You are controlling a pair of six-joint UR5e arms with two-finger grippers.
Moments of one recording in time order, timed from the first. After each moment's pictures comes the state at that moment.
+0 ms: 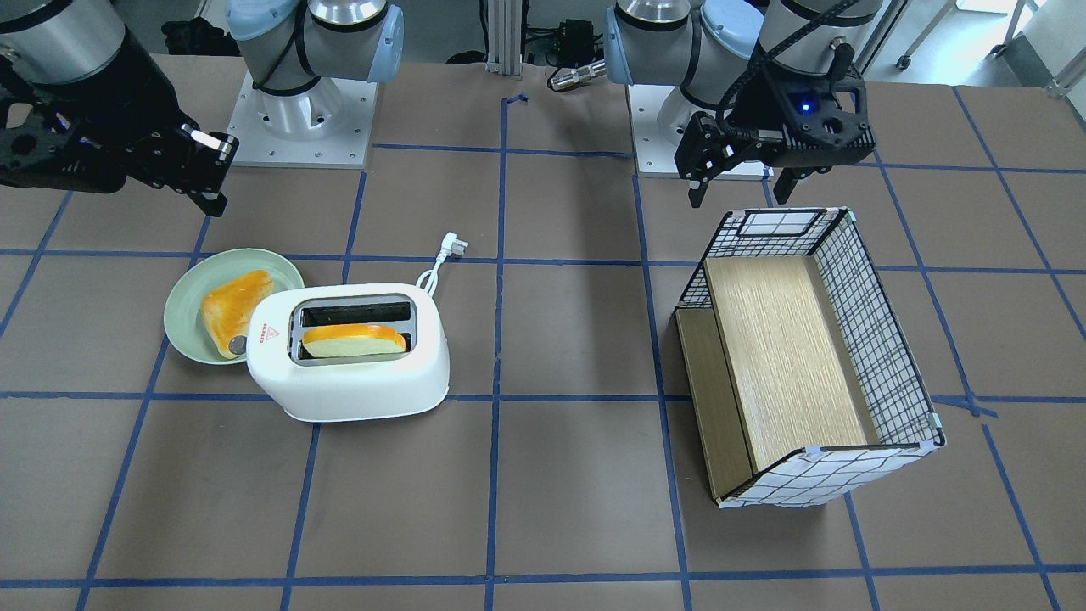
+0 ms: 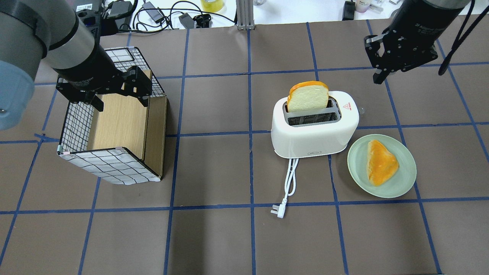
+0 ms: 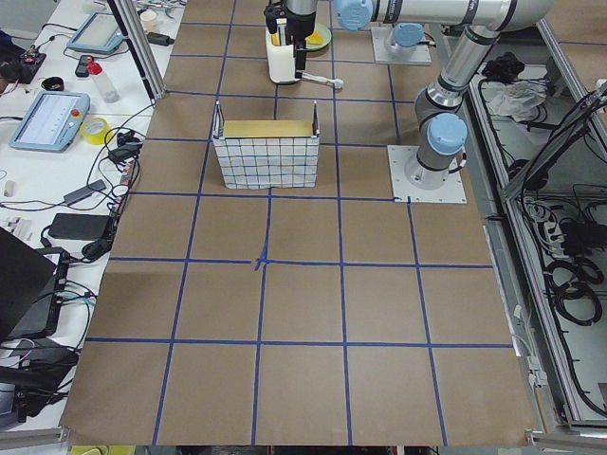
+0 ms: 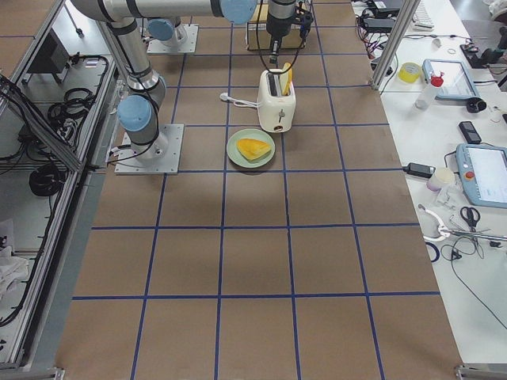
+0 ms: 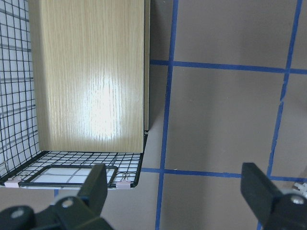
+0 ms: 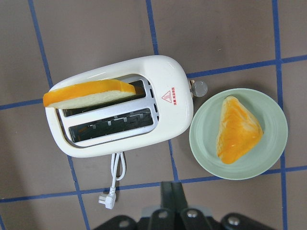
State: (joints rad) left arm -1.57 -1.47 -1.67 -1.51 1.59 -0.08; right arm 1.48 -1.56 1.47 -1.43 -1.48 0.09
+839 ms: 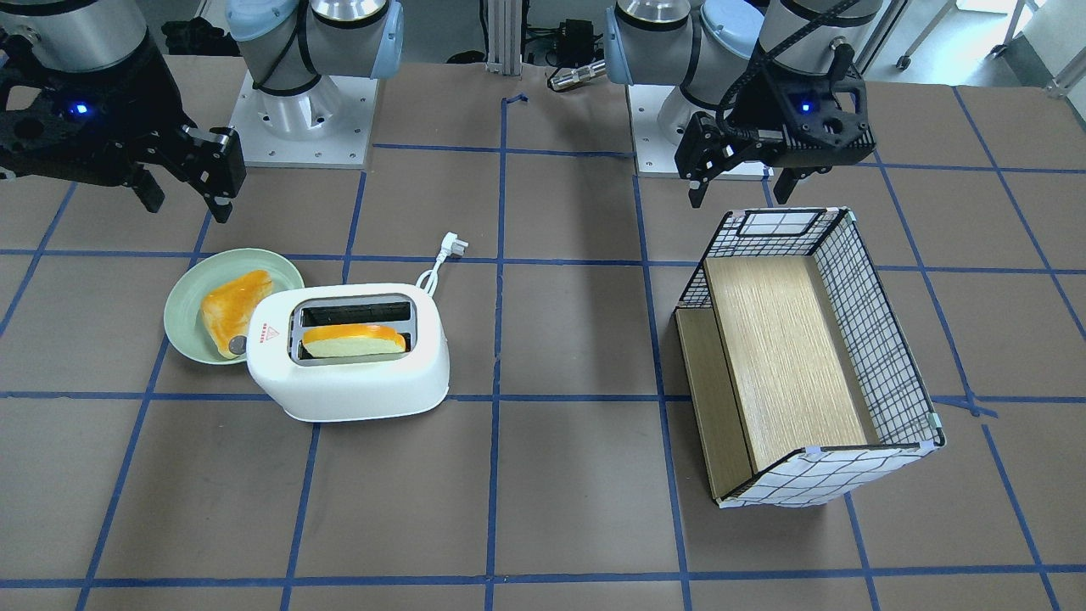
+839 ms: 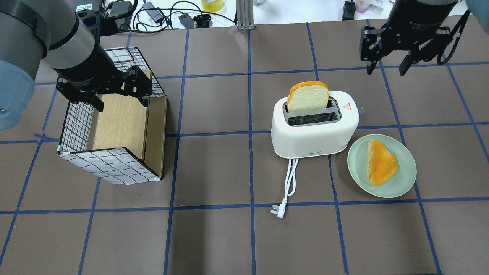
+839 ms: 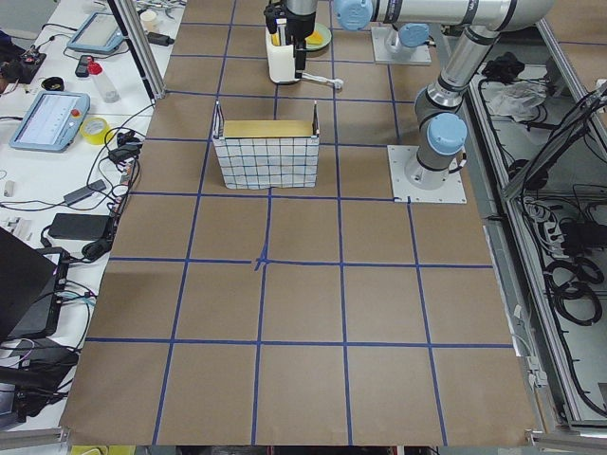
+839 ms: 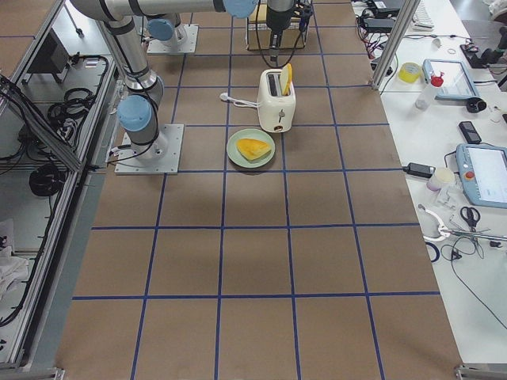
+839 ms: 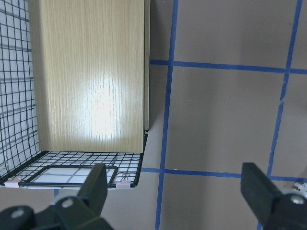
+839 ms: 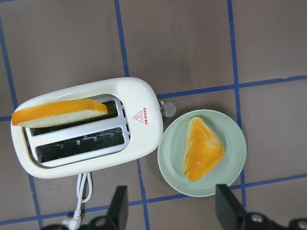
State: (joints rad) left arm -1.57 -1.47 -1.67 -1.51 1.59 -0.08; right arm 1.52 -1.56 1.47 -1.51 -1.65 0.04
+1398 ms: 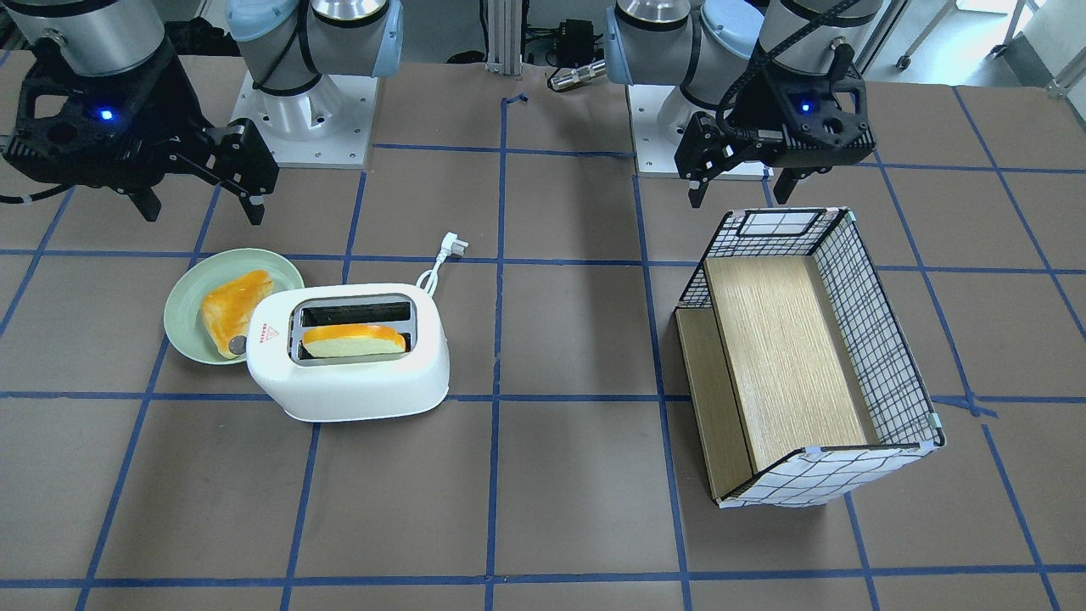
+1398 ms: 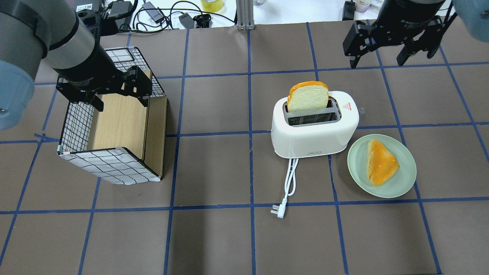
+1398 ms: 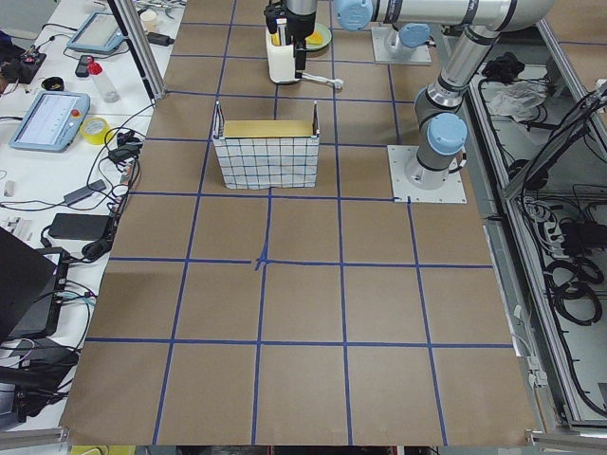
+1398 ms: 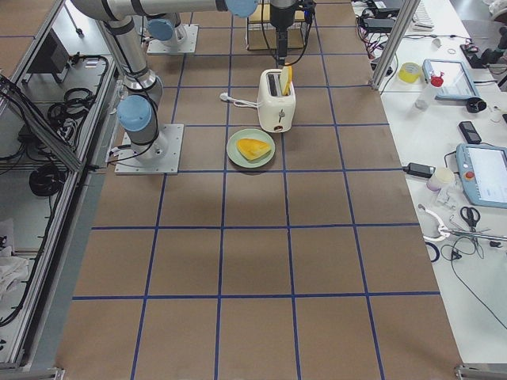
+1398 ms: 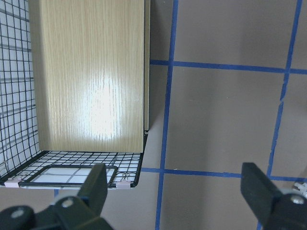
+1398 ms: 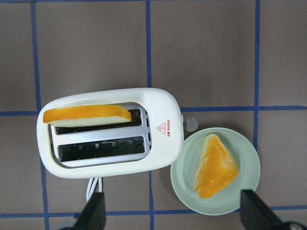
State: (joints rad) left arm -1.57 -1.47 -1.67 -1.51 1.59 -0.08; right arm 1.55 -1.55 1.47 -1.56 -1.58 -0.01
